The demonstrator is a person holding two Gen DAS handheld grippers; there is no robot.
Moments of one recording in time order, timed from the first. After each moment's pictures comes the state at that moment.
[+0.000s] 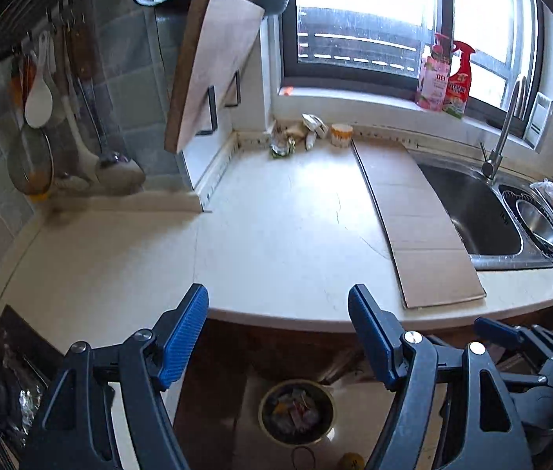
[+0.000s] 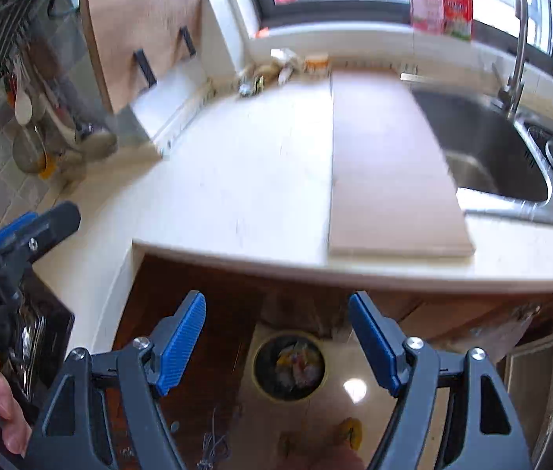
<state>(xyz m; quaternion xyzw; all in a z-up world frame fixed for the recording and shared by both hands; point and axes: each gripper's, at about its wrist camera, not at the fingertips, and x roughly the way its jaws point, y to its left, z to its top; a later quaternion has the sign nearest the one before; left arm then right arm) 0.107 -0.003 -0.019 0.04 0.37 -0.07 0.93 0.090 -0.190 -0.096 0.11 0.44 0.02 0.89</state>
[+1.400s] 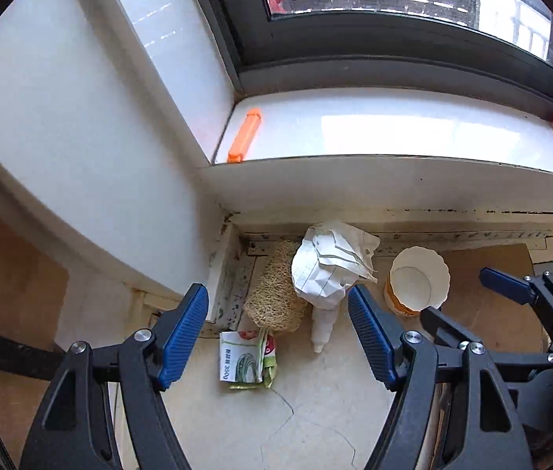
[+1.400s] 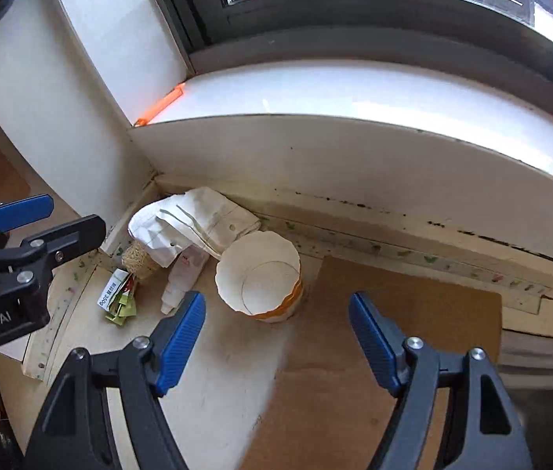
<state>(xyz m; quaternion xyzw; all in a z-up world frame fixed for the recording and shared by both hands) 0.666 -0.196 -0.073 0.12 0.47 -0.03 0.87 0.608 -0.336 -0.139 0.07 0.46 0.12 0.88</state>
